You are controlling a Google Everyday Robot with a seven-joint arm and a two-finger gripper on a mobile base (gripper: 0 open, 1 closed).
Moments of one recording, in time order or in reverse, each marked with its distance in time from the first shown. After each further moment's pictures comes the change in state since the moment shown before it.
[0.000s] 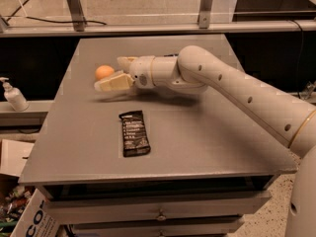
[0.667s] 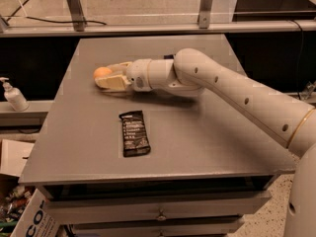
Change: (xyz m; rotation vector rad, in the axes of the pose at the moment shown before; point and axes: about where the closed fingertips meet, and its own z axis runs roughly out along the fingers) arm 0.008 0.007 0.011 -0.001 0.018 0.022
